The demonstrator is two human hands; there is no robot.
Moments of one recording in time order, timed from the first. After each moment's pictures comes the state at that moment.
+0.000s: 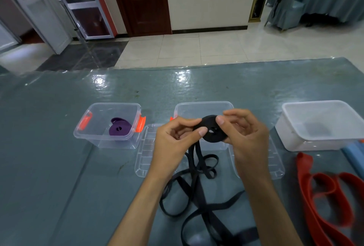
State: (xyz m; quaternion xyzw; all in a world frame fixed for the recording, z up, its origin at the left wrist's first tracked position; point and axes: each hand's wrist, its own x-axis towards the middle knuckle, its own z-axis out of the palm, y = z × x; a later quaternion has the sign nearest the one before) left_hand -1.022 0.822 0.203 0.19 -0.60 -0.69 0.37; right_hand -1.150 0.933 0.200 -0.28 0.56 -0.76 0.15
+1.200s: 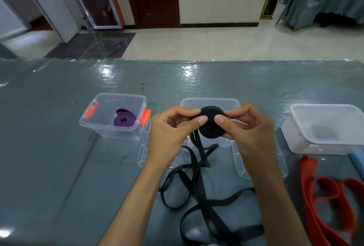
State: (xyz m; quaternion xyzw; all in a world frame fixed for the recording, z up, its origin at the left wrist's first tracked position) left_hand -1.013 0.812 0.219 0.21 -0.61 -0.64 0.41; right_hand -1.147 0.931 0.221 -0.32 0.55 -0.74 0.21
